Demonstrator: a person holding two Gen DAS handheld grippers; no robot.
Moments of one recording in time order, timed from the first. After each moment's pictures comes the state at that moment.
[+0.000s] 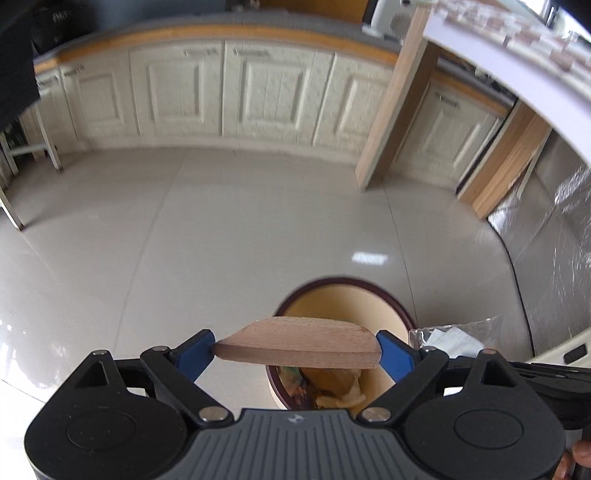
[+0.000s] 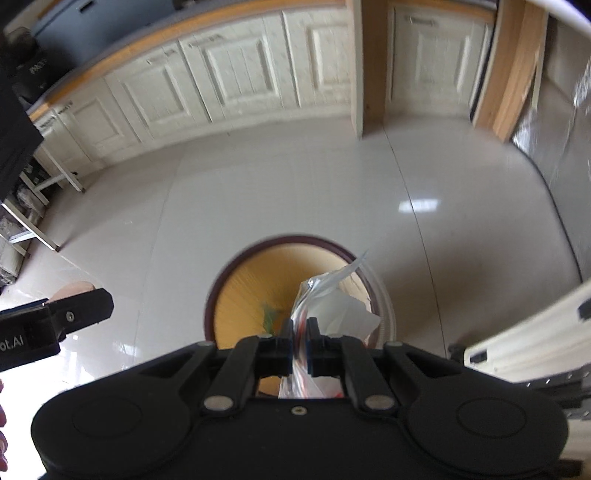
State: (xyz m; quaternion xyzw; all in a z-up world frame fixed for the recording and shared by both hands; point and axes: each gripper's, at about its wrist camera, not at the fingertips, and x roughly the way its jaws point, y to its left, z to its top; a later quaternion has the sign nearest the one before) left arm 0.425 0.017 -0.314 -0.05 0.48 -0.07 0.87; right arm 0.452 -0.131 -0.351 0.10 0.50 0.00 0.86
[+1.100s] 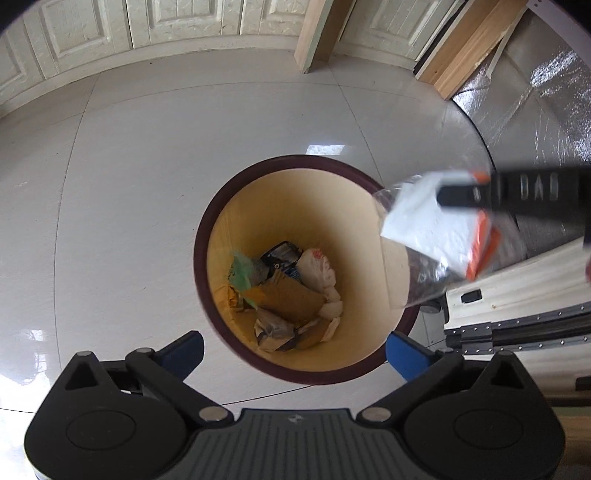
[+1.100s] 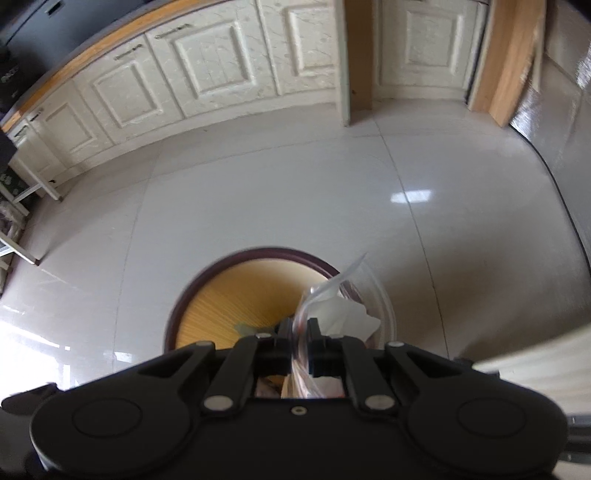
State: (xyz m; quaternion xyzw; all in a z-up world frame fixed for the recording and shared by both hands) left arm 0.461 -0.028 -0.422 0.01 0.60 -0.17 0.78; right arm 0.520 -0.151 -0.400 0.11 0.50 -0.01 0.86
